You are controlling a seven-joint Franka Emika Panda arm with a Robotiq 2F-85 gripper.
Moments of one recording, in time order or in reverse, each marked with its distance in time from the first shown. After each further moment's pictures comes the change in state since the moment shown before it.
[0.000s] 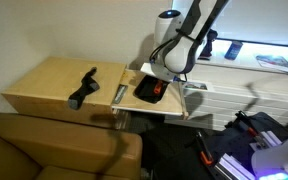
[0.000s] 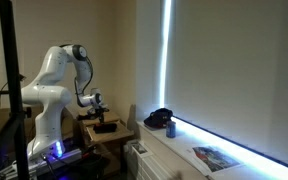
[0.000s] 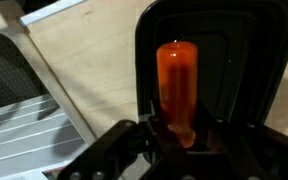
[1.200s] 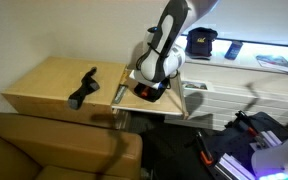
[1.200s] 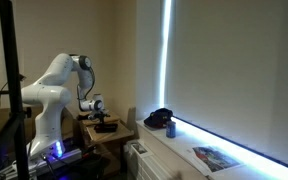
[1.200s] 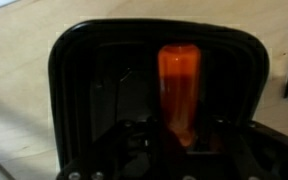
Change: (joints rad) arm -0.037 0.242 0.111 0.214 0.335 0.071 -0.271
